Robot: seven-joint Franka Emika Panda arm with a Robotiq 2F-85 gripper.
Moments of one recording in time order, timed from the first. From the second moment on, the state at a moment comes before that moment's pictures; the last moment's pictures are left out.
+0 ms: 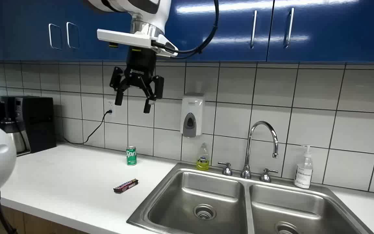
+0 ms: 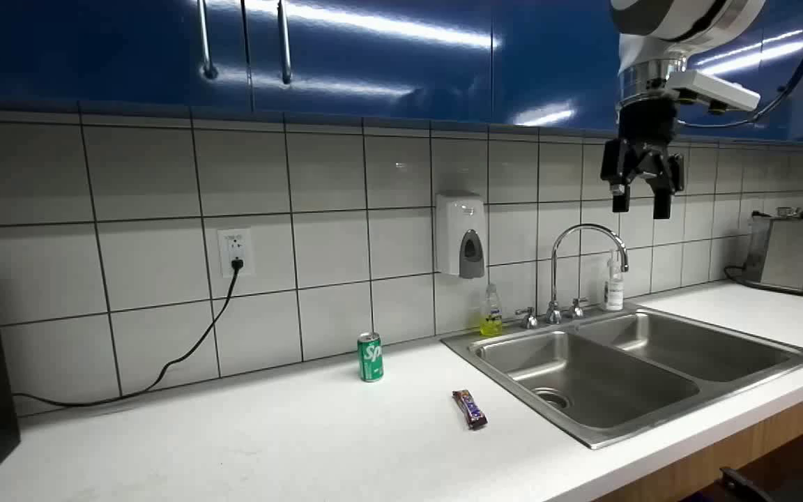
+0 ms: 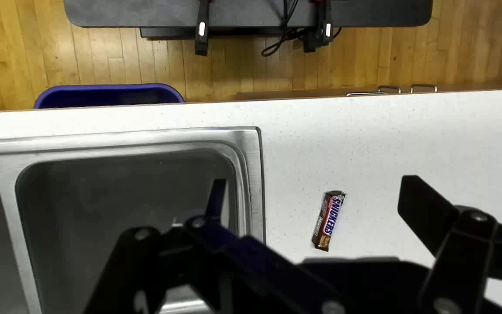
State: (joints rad) arm -0.02 -0.61 -0.24 -2.39 -0.01 1.67 -0.25
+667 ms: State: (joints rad) arm -0.01 -0.61 -0.16 -2.46 -0.01 1.82 -0.24
